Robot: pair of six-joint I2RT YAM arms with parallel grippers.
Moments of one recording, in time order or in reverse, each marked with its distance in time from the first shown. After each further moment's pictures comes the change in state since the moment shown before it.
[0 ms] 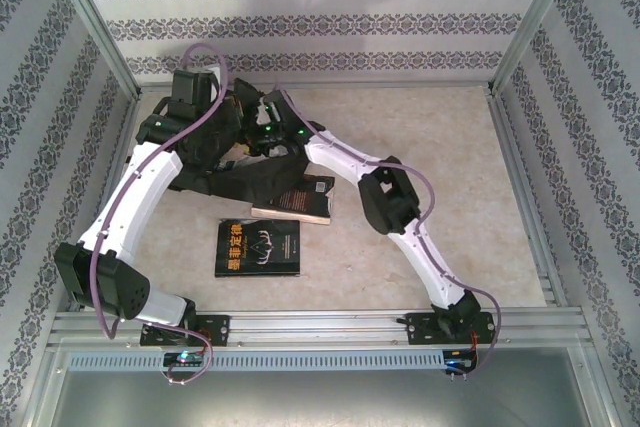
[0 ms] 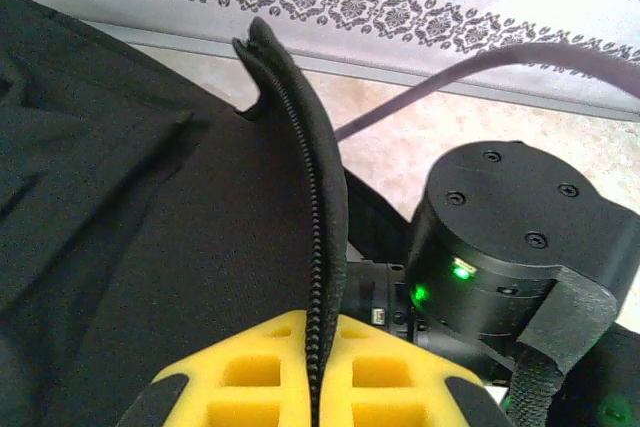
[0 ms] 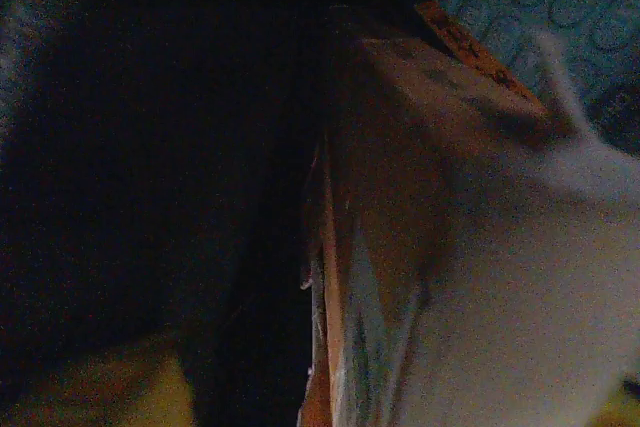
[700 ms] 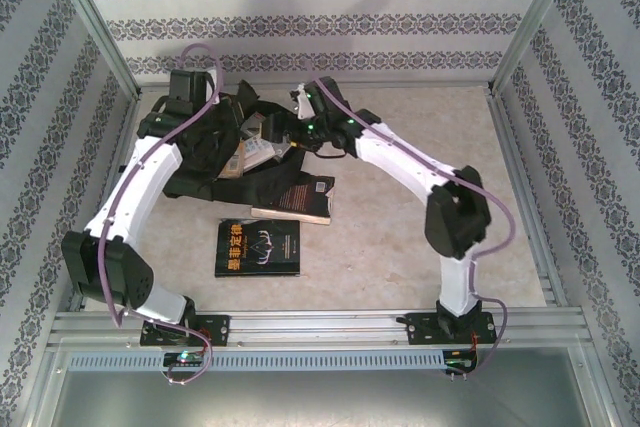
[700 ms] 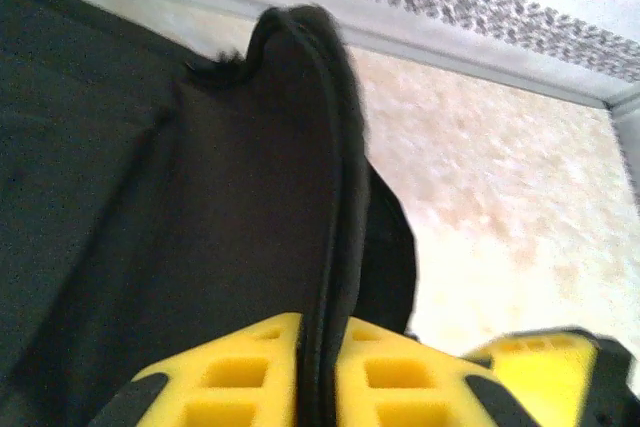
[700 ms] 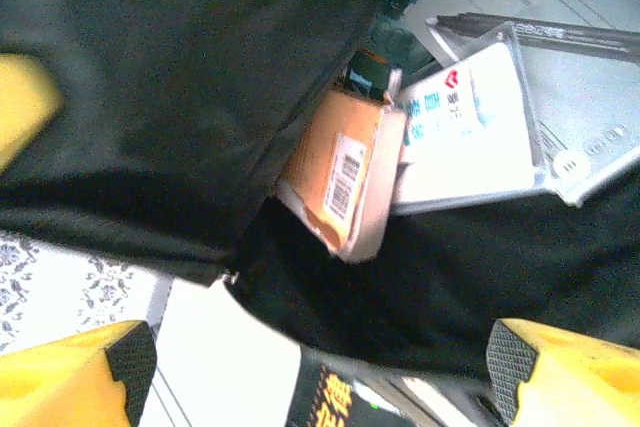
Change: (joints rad) left arm 0.059 0.084 -0.020 0.033 0.186 -0.044; right arm -0.077 -0.758 -0.772 -0.175 0.198 -0.457
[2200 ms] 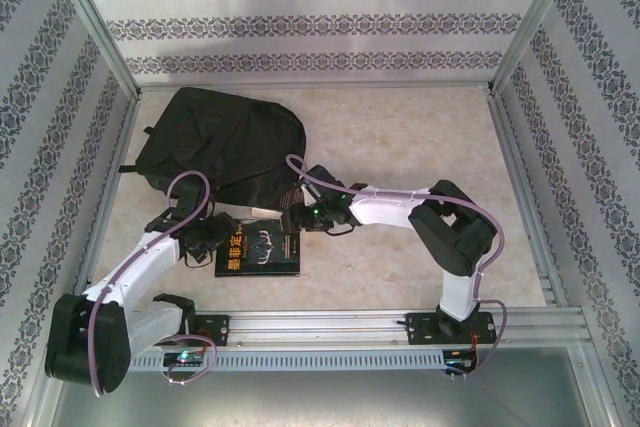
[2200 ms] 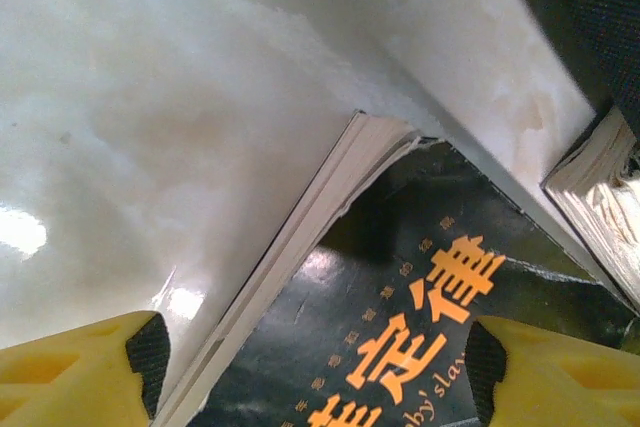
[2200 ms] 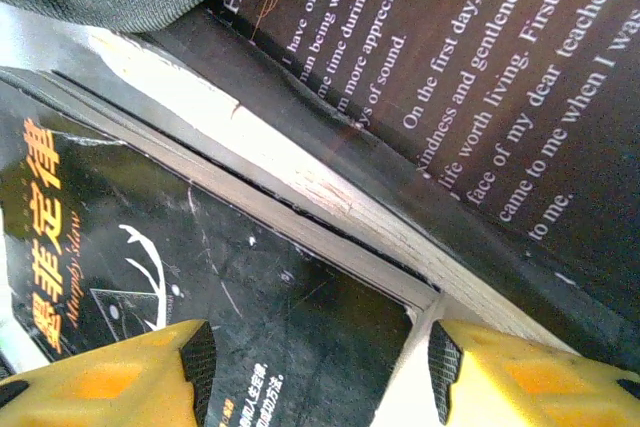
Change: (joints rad) left arm -0.002 -0.462 -0.979 0.049 -0.122 -0.462; right arm 0.177 -0.007 -0.587 0.266 0.076 0.023
